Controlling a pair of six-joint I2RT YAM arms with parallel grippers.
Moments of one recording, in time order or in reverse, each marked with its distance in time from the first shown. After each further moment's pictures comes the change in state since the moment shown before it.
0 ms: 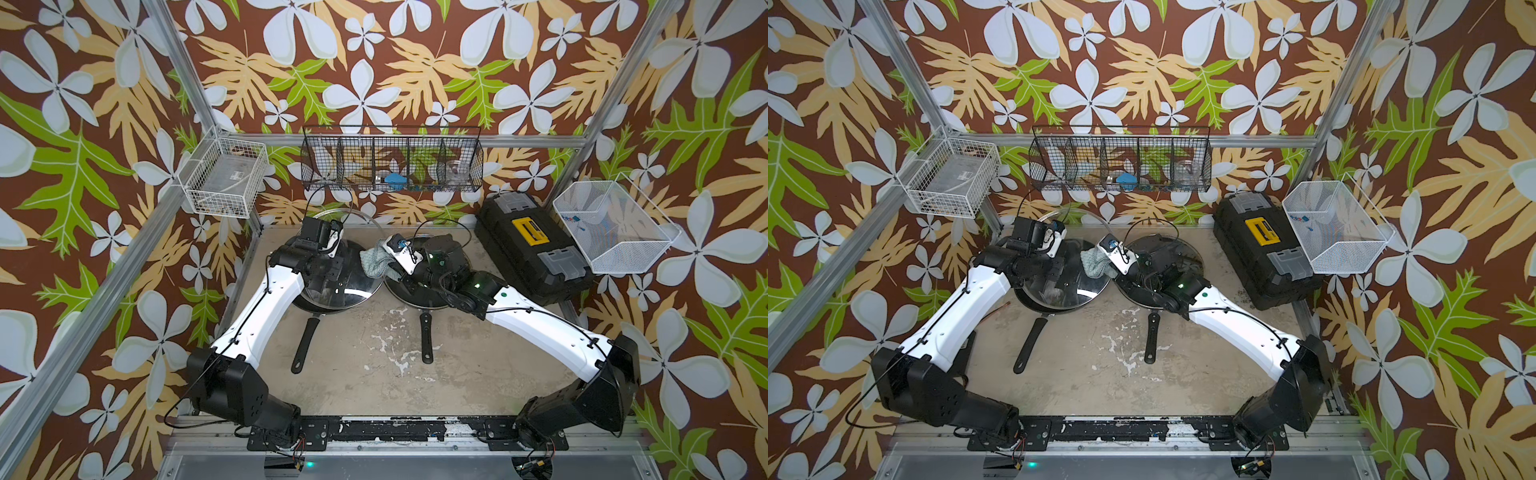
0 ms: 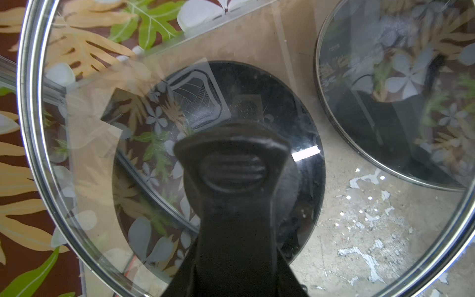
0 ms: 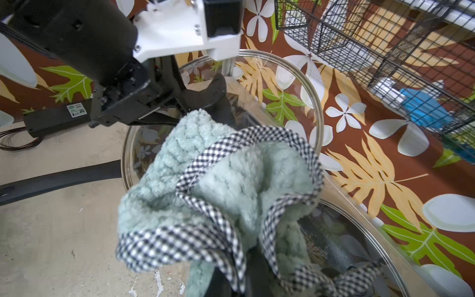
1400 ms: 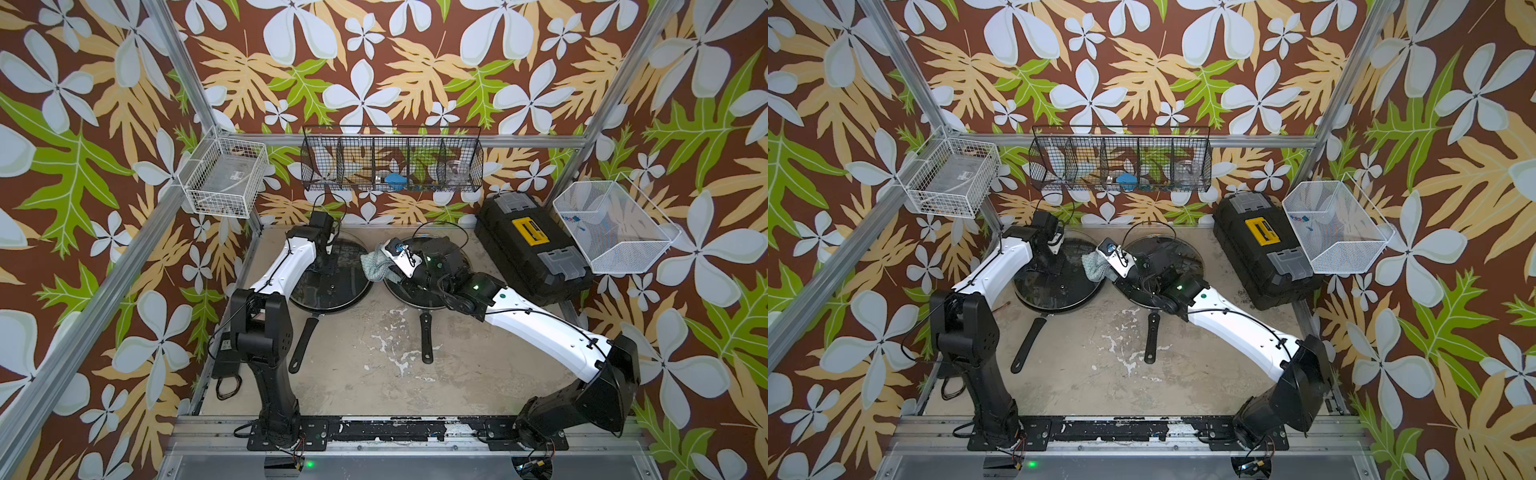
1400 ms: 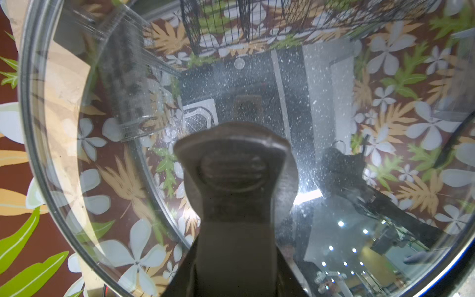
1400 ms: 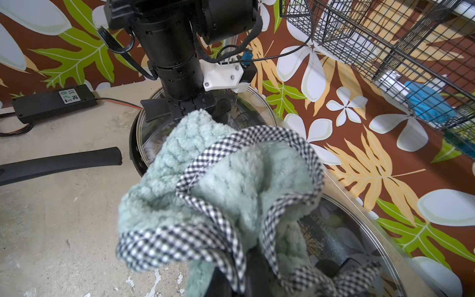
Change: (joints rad) left arm 0.107 0.402 0.245 -0.138 -0.072 -0.064; right arm 0.010 -0.006 -0.008 -0.027 0.037 -0.021
